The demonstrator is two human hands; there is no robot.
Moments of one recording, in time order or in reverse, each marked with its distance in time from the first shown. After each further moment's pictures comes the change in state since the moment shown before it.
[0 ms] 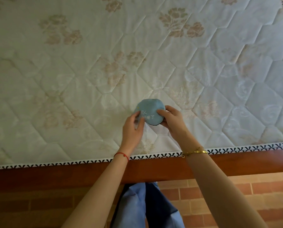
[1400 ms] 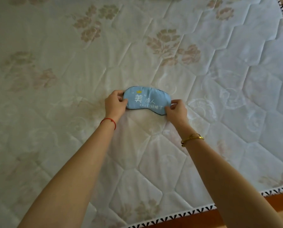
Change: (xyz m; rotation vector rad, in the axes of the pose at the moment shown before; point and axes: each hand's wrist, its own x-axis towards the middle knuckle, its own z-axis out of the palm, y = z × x) left_hand 0.316 0.073 -0.011 0.281 0.095 0.039; right_hand 0.229 -0.088 -0.008 -0.497 0.417 -0.082
